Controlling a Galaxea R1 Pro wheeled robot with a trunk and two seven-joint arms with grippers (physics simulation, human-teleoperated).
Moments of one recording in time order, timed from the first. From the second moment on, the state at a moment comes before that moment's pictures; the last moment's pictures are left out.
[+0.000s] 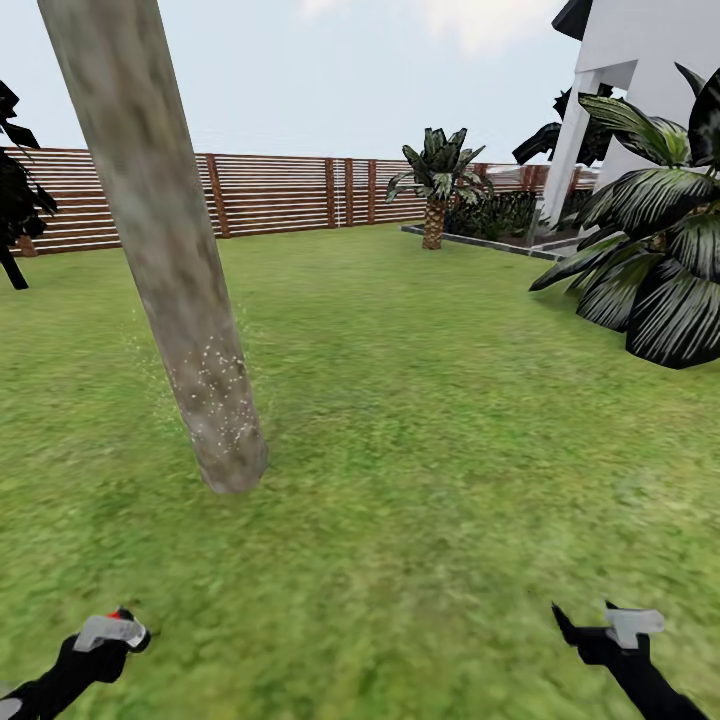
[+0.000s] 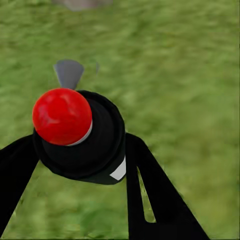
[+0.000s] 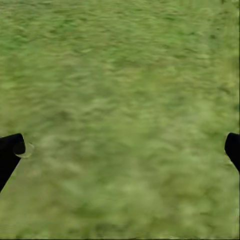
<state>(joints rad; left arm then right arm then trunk) -0.35 0.25 0.67 -0.56 -0.50 -0.20 -0.55 -0.28 -0.10 -0.80 -0.77 0.40 -0.33 0.58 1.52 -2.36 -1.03</state>
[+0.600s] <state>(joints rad) -0.25 0.15 0.67 -0.42 -0.39 -0.28 -0.22 -0.20 -0.08 -0.92 -0.70 0.39 -0.44 0.48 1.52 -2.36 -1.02</state>
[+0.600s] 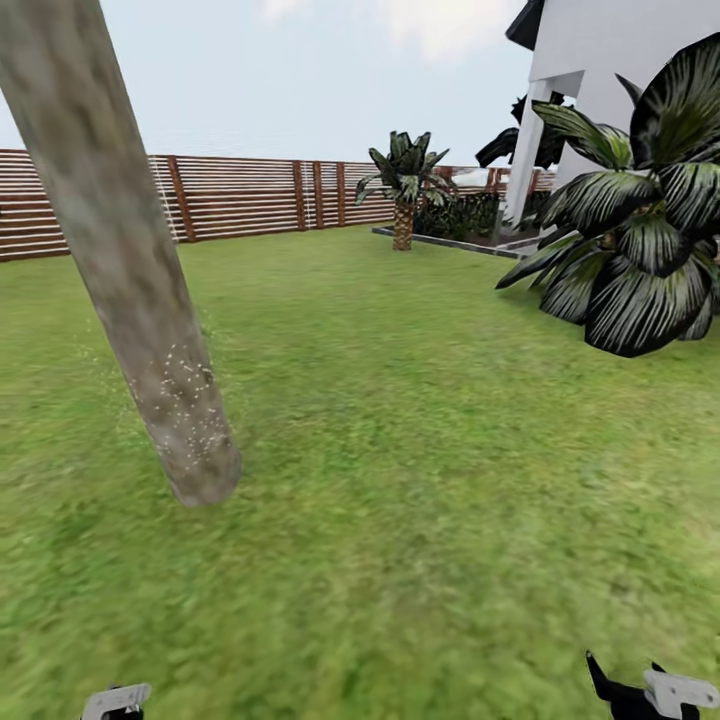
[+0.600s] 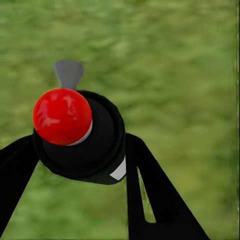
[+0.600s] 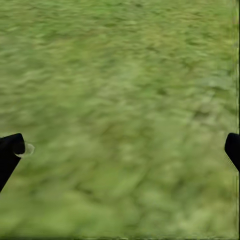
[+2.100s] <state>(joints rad) -0.25 -0.01 0.63 -0.56 -0.38 -0.30 -0.23 -0.20 -0.08 -0.96 -0.71 0.39 -0.44 0.48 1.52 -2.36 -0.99</state>
